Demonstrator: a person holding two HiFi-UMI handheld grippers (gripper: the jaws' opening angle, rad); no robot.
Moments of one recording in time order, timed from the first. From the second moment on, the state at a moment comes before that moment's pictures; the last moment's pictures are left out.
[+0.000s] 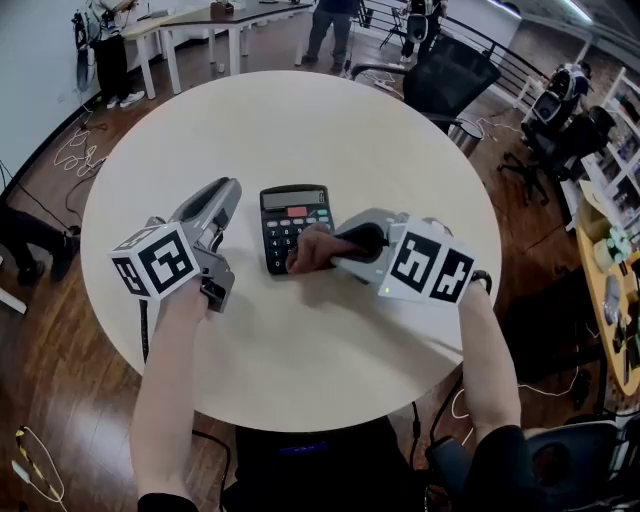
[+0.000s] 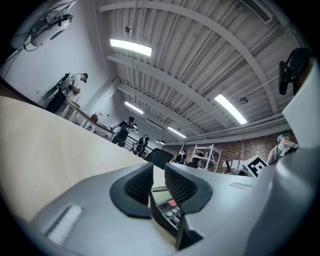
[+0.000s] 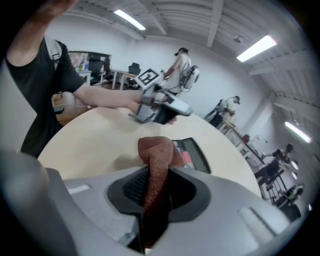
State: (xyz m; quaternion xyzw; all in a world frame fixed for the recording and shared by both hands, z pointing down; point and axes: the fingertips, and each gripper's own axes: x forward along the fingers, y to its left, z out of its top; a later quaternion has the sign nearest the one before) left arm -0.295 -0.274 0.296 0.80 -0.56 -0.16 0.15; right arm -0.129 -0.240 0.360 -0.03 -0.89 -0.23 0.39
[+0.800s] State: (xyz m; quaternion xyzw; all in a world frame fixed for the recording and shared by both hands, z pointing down) left arm -0.277 -0.274 0.301 0.81 -0.55 -0.15 0.15; right arm -0.110 -0.252 0.379 -0.02 -0.88 -0.24 0.42
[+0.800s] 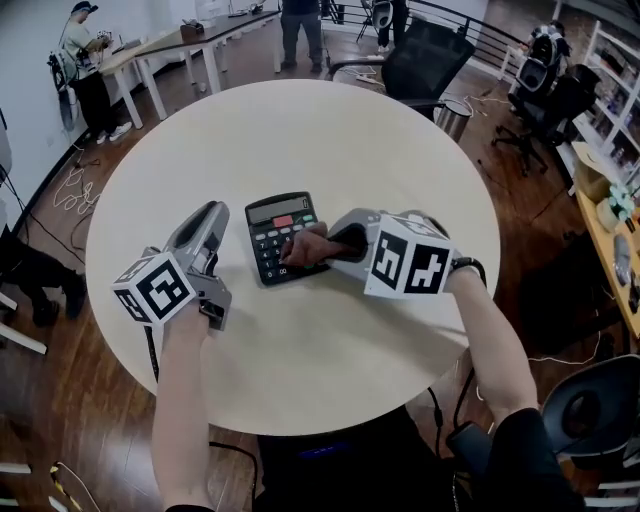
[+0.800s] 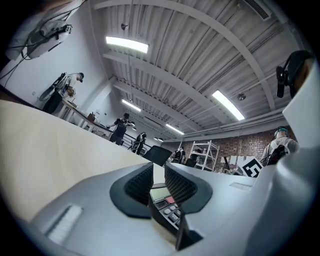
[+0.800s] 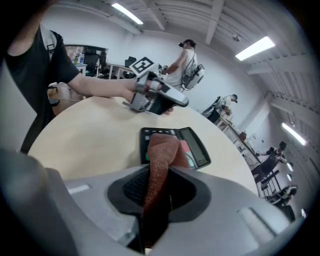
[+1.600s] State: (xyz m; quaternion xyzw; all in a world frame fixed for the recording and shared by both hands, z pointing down) left arm -0.256 -0.273 0.305 0.83 -0.53 -0.09 0.13; right arm -0.141 -0.285 0.364 0.04 -0.89 -0.22 0.39
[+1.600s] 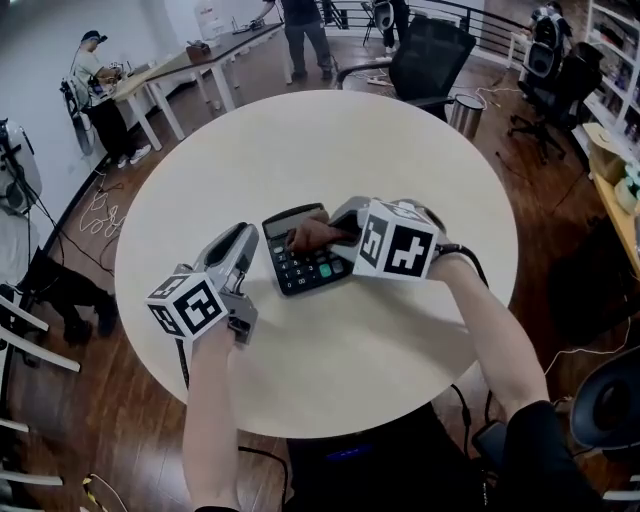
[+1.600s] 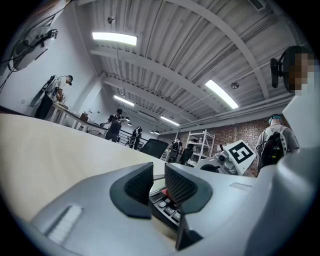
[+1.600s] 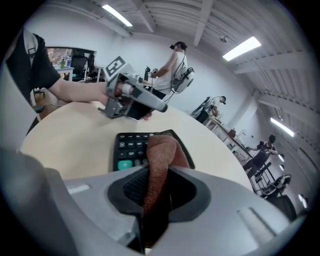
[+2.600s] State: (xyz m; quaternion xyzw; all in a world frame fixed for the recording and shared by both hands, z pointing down) left arm -0.188 -0.355 0.355 0.89 -0.33 0.26 0.19; right arm -0.056 -0.151 0.376 -0.09 -0.93 -0.19 0.30
